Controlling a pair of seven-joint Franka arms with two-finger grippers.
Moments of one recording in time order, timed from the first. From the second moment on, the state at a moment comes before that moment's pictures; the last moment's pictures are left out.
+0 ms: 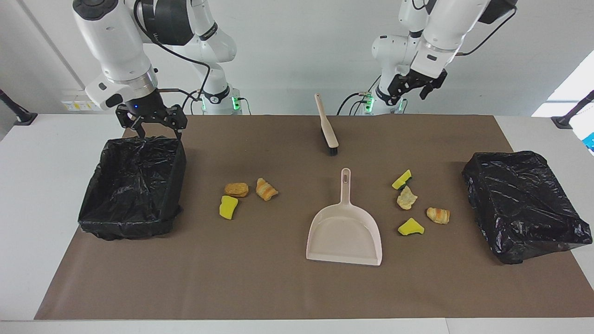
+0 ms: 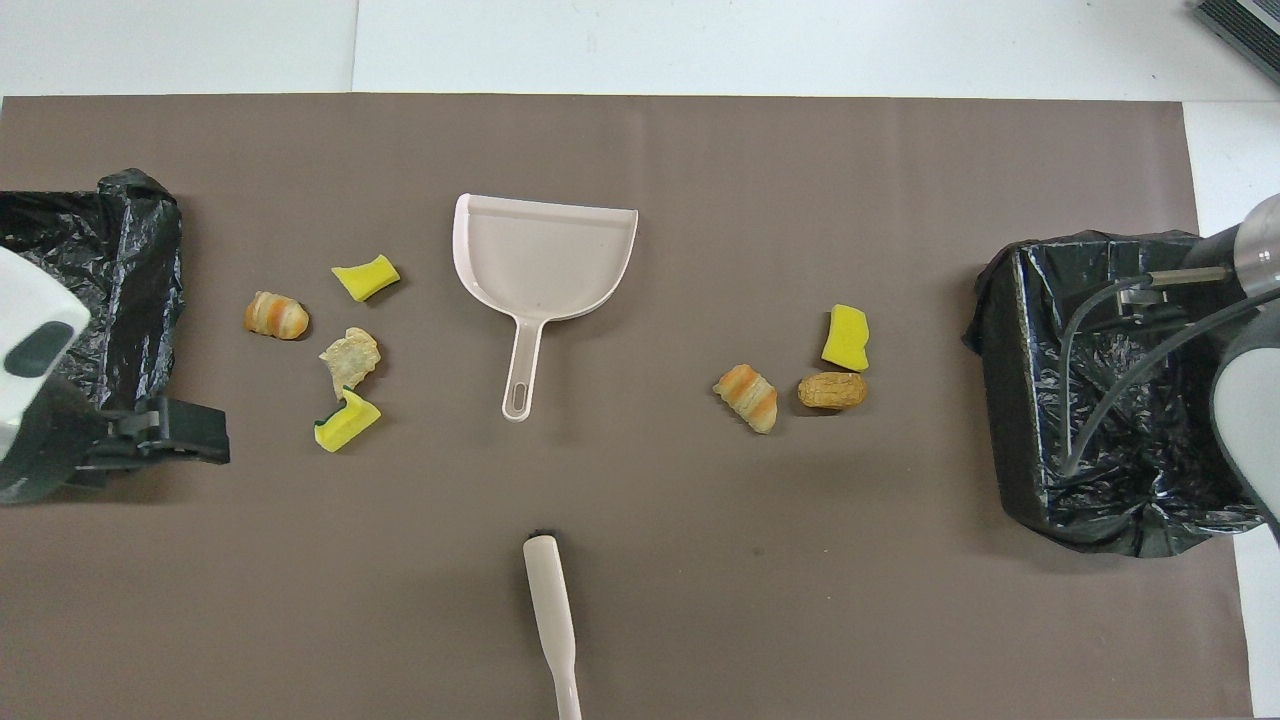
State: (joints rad) left arm -0.34 -0.30 -0.05 -1.95 -0.07 1.56 -0.58; right arm -0.08 0.03 0.11 -1.60 -0.06 1.61 0.03
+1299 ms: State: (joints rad) left arm -0.93 -0.30 -0.06 -2.56 -0.07 2.18 -1.08; right arm -0.09 0.03 0.11 -1.60 -0.06 1.61 0.03
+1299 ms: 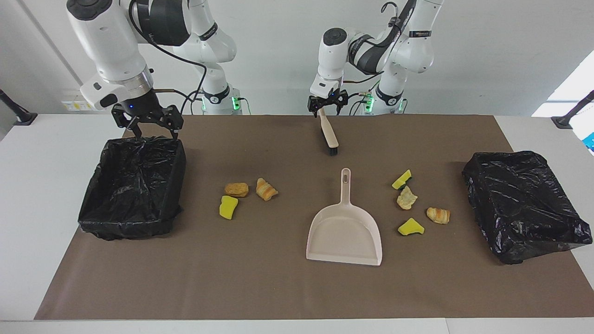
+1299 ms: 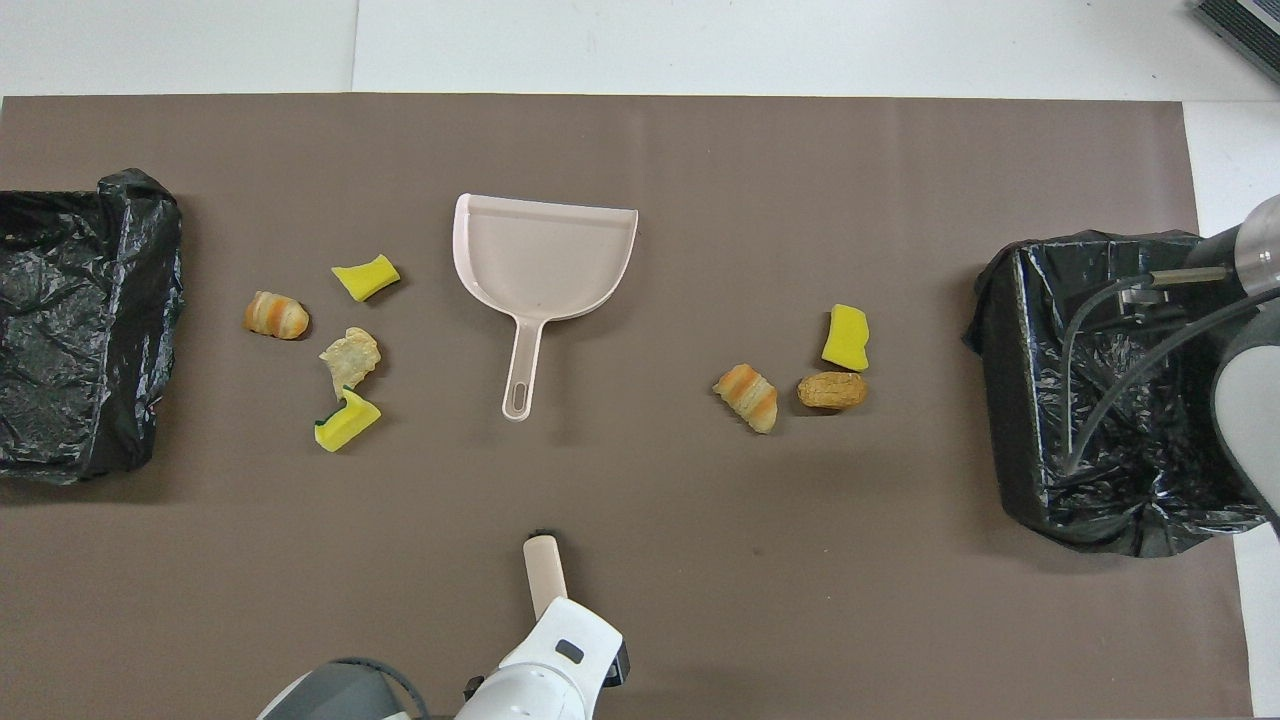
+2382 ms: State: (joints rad) left arm -1.07 -0.26 -0.05 -2.58 -0.18 2.19 -1.10; right arm -0.09 0.03 0.11 -1.60 -0.06 1.61 0.03
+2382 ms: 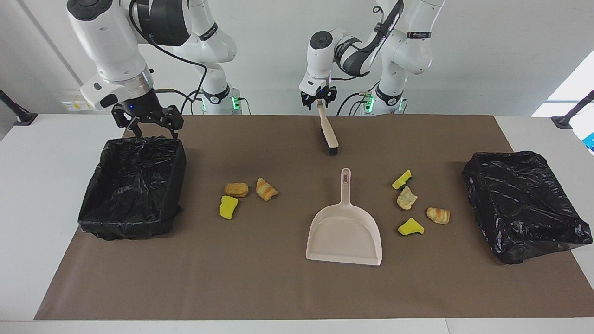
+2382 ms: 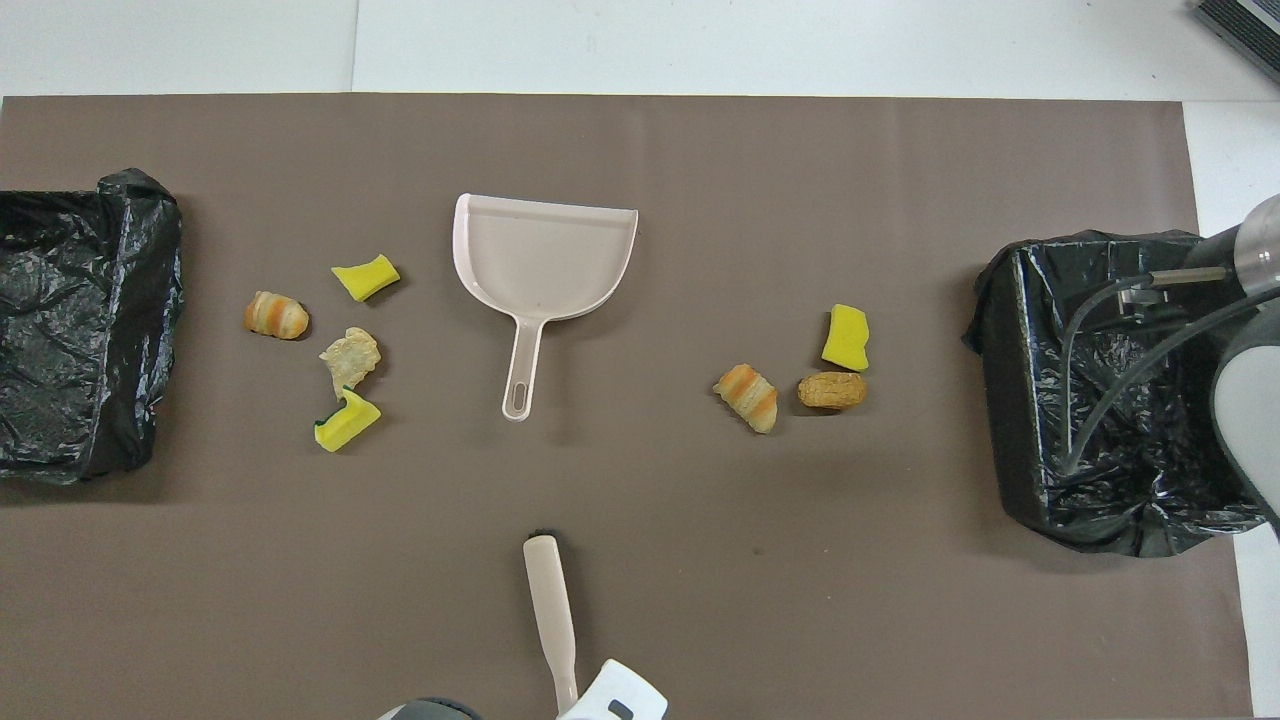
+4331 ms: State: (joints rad) left arm -0.01 -0.25 -0.01 -2.19 -0.08 1.79 -0.11; right arm 0.27 0.31 0.13 -1.68 0.04 2.17 0.62
